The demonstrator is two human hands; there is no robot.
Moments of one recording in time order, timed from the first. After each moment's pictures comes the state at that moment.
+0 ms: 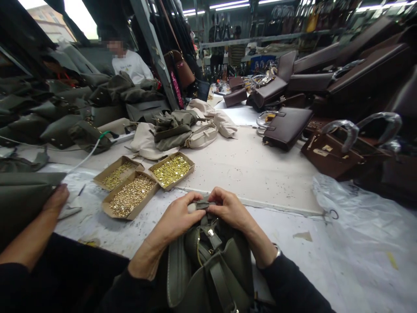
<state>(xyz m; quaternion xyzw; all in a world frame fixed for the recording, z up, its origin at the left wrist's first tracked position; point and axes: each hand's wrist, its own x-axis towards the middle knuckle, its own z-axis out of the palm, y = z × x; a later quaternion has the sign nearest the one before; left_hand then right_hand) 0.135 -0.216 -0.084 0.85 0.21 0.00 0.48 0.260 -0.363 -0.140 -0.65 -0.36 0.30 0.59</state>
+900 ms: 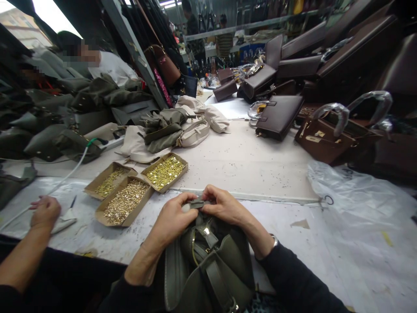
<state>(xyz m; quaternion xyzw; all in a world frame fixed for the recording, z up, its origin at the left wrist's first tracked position) 0.140 -0.217 -0.090 0.86 0.25 0.01 0.44 0.264 -0.363 -0.138 -0.65 -0.39 0.33 0.56</state>
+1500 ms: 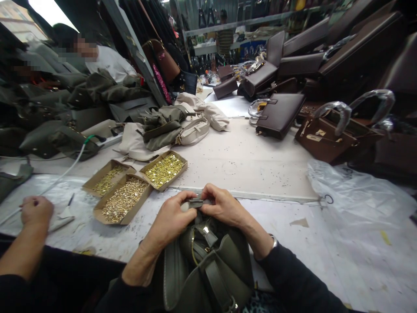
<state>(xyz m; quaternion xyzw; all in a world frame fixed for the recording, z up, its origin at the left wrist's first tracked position) 0.139 -0.221 -0.086 0.86 0.26 0.01 0.44 0.259 -0.366 -0.130 -0.69 -0.41 0.29 0.53</state>
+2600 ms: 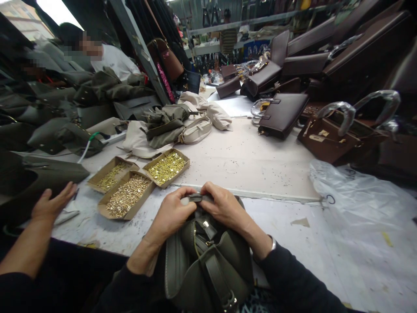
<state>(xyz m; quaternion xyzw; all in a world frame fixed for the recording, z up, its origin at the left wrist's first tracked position) 0.139 -0.218 -0.090 0.87 0.26 0.06 0.42 0.247 -0.363 -0.129 -0.73 -0.46 0.17 0.48</state>
